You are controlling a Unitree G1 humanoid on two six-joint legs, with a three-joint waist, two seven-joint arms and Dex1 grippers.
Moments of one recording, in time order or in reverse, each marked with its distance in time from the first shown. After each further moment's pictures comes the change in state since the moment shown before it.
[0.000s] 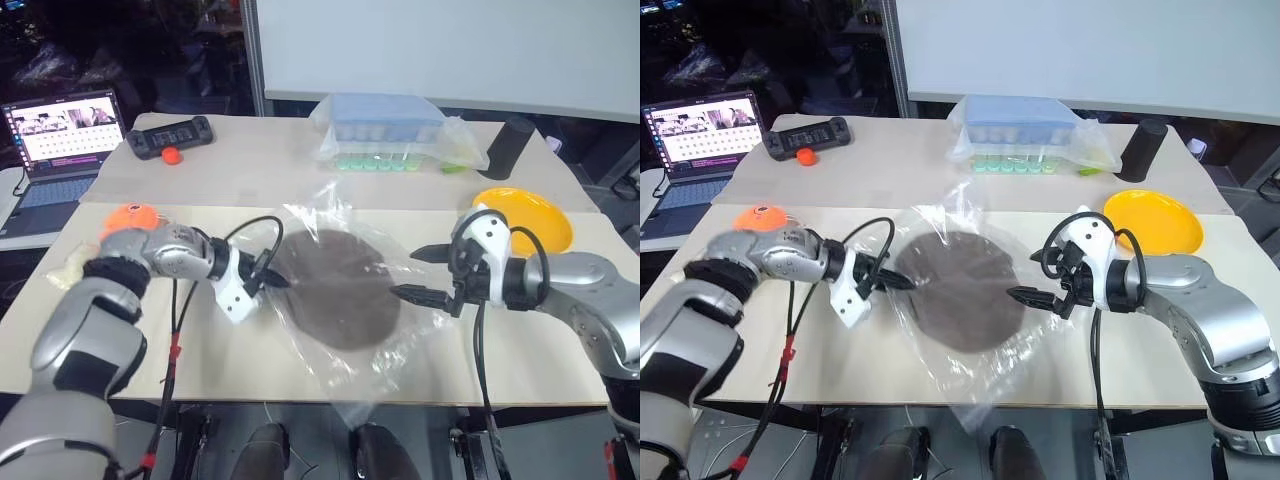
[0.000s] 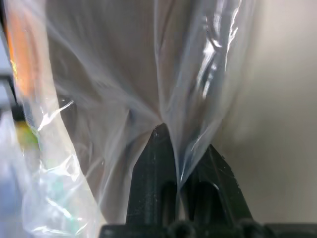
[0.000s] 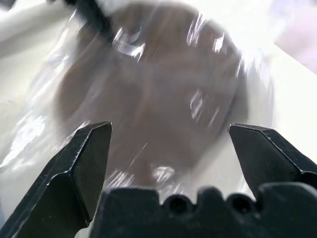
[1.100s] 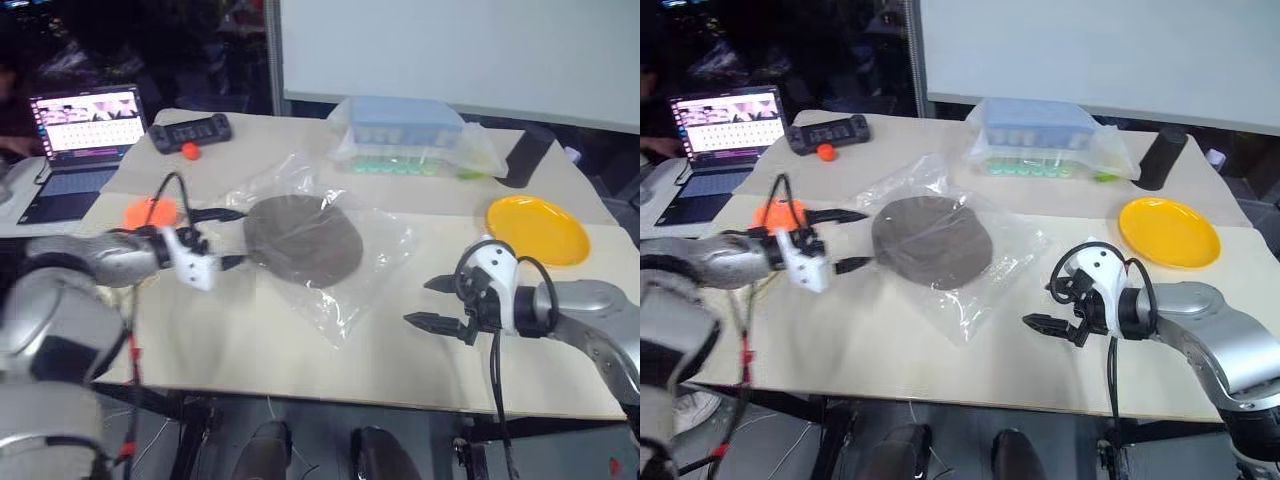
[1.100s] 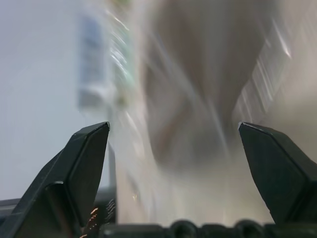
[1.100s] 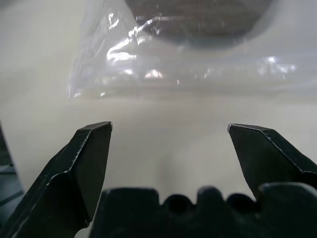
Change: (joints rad) left arm -0.125 -0.206 0.369 0.722 -0.157 -0.347 0.113; right arm 0.138 -0.036 -0.024 -0.032 -0.007 0.035 -0.034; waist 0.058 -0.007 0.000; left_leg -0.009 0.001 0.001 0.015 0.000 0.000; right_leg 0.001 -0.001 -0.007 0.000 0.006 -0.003
